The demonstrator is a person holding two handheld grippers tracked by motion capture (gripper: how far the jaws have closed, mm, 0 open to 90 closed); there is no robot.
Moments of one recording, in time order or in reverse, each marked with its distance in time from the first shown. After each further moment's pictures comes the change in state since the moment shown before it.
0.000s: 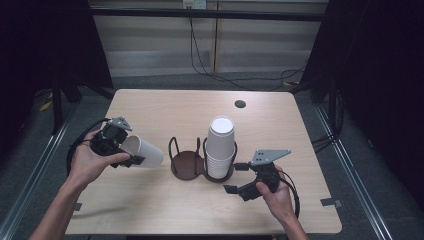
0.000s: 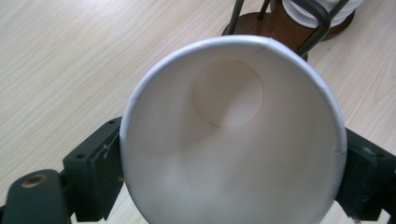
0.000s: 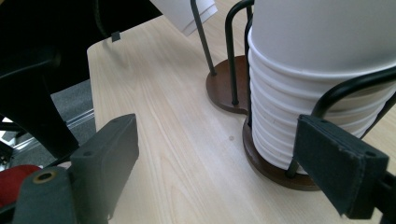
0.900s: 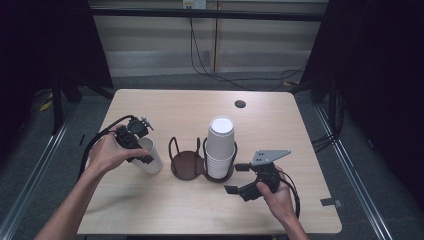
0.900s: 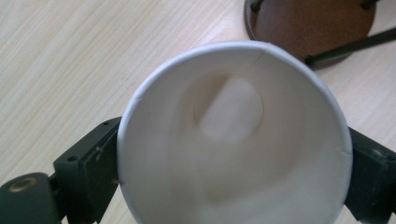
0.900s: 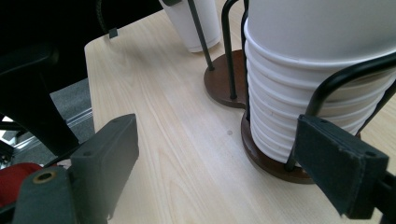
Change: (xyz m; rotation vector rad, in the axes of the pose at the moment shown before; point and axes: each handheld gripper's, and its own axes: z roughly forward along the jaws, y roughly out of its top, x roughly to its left) left arm 0.006 0.034 0.053 0.276 0.054 0.028; right arm -0.002 -0.003 0.000 0.012 -0.003 0.013
